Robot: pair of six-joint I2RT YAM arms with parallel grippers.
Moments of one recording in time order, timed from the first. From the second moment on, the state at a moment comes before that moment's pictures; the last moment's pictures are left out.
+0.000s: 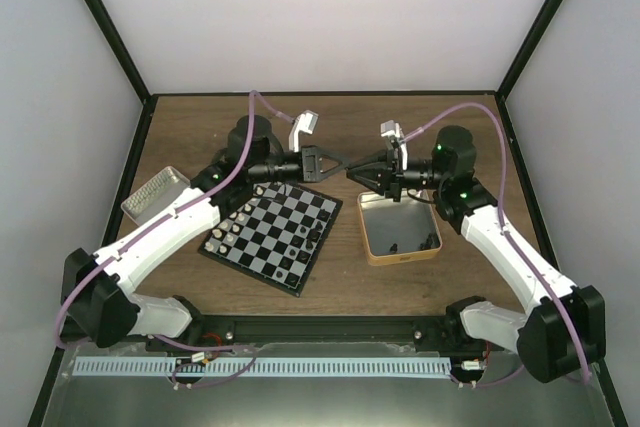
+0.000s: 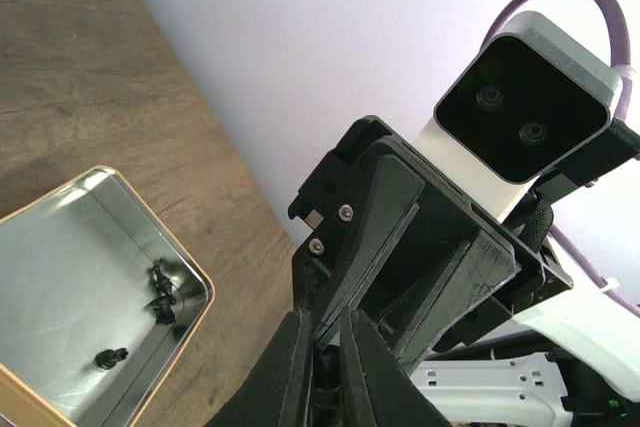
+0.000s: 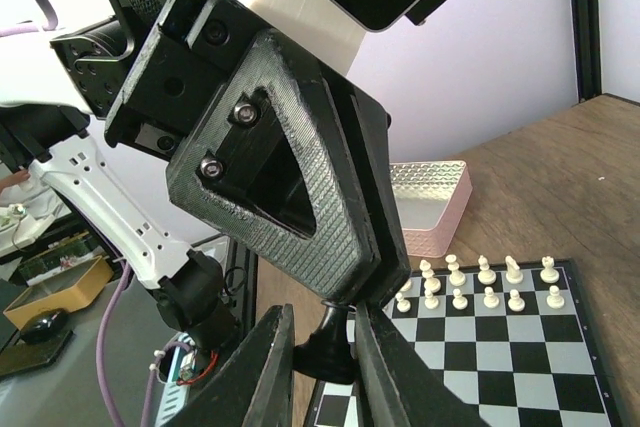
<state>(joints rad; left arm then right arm) -0.69 1.34 1.16 -0.05 0.67 -0.84 0.34 1.13 0.87 0.16 -1.13 0.24</state>
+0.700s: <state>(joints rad) -0.65 1.34 1.10 -0.15 0.53 -0.74 0.34 1.15 0.84 0.21 -1.06 0.32</state>
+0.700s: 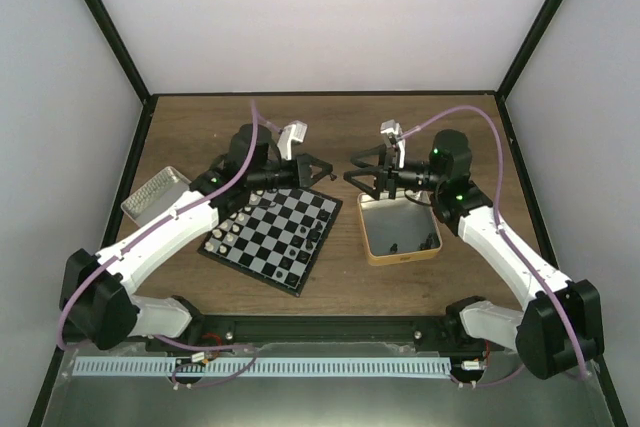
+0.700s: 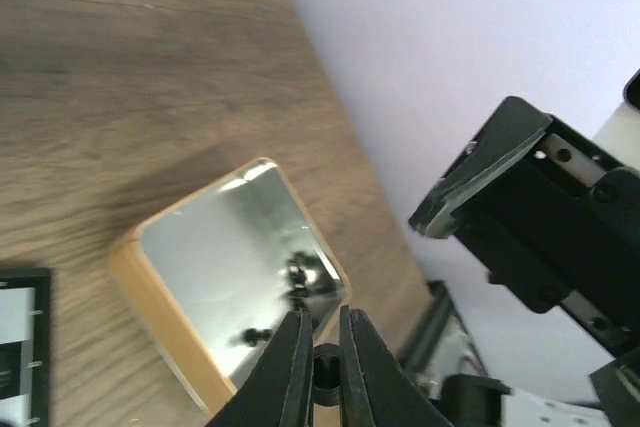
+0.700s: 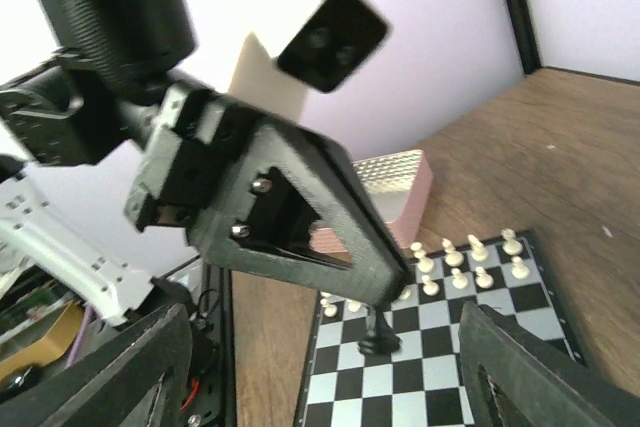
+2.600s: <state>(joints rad) -0.78 1.80 0.91 0.14 -0.23 -0.31 0.34 1.15 0.67 0.20 -0.71 0.54</state>
